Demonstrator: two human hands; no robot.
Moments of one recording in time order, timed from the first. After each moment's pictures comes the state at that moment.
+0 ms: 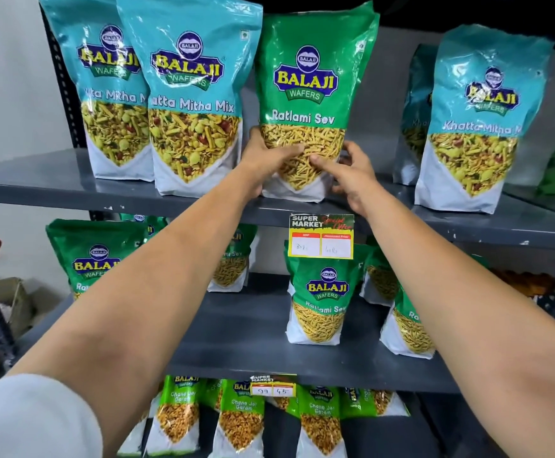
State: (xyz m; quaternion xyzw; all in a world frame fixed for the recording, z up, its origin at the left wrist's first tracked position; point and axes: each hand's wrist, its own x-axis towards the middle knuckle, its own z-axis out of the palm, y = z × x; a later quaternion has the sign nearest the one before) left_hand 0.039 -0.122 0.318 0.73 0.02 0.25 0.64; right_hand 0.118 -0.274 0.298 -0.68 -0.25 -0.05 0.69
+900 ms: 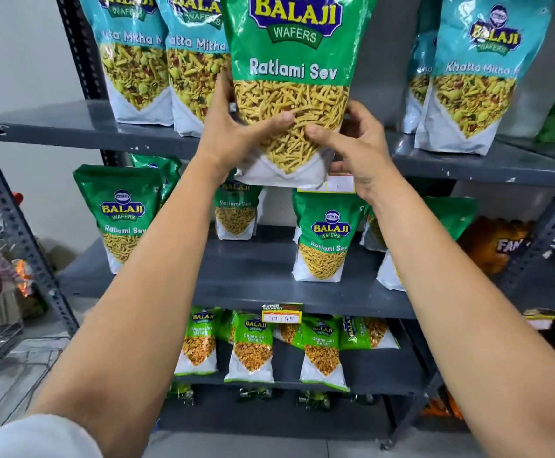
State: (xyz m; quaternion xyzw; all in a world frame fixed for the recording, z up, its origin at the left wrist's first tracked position) left_hand -0.084 -0.104 0.271 0.72 -0.08 0.37 0.58; right_hand -0.030 -0.296 0.271 -0.63 -0.32 -0.05 0.70
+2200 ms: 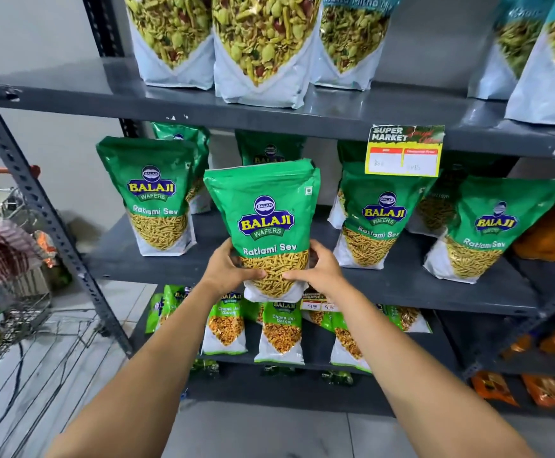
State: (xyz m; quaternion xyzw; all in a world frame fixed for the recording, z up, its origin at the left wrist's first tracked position) left_hand -0.098 -0.006 0.021 0.77 0.15 0.12 0.61; right_hand -0.010 -0.194 0.016 -0.83 -0.16 0.12 0.52
